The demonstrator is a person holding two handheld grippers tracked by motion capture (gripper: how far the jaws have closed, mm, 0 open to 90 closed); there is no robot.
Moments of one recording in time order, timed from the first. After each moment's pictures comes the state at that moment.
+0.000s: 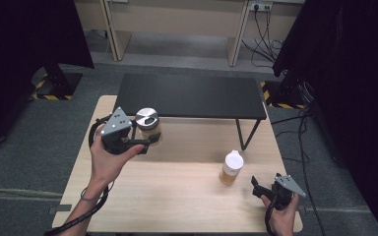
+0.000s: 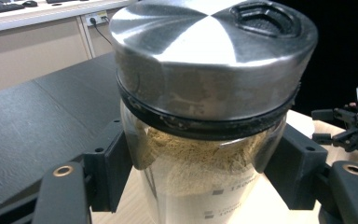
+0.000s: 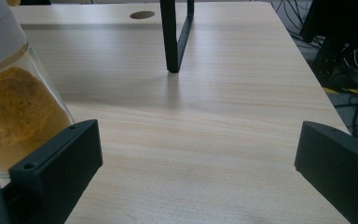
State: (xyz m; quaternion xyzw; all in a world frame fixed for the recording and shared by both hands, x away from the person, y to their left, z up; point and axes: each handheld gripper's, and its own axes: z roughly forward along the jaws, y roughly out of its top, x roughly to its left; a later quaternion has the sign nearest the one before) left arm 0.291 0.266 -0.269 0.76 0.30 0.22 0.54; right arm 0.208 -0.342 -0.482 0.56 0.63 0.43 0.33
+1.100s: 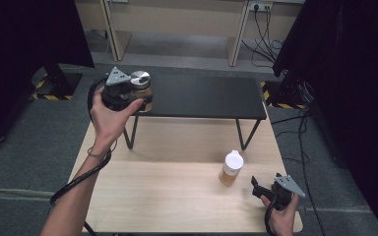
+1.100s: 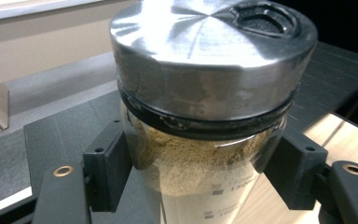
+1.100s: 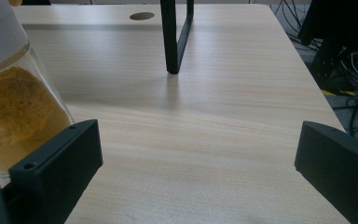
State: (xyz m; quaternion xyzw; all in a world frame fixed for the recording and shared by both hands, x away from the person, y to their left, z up) left arm 0.368 0.244 -0.222 0.74 0.40 0.27 0.47; right arm 0.207 -0.341 -0.484 0.55 0.63 0.43 0.33
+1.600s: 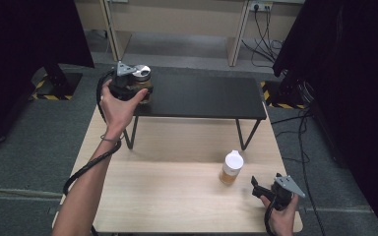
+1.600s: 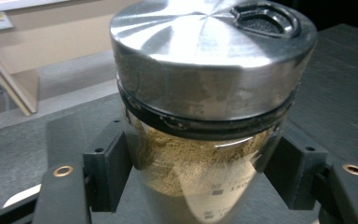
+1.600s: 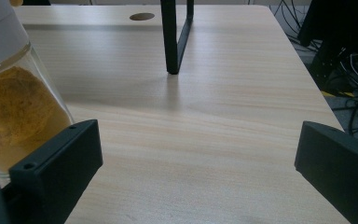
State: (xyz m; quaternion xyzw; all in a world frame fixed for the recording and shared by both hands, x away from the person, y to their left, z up) left arm 0.404 0.230 -0.240 0.72 0.44 0.30 0.44; right arm 0.207 -0.340 -0.483 0.55 0.63 0.43 0.33
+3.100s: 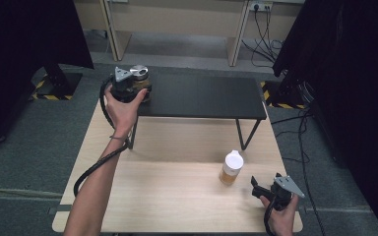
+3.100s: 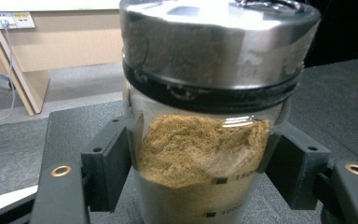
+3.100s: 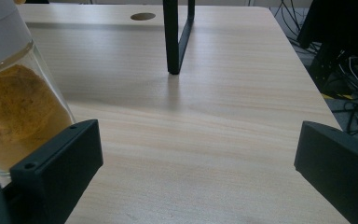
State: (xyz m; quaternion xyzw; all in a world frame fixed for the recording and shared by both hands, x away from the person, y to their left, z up) left arm 0.415 0.232 -0.294 0.66 0.48 0.32 0.49; right arm 0.206 -0.339 -0.484 0.55 0.64 0.42 0.34
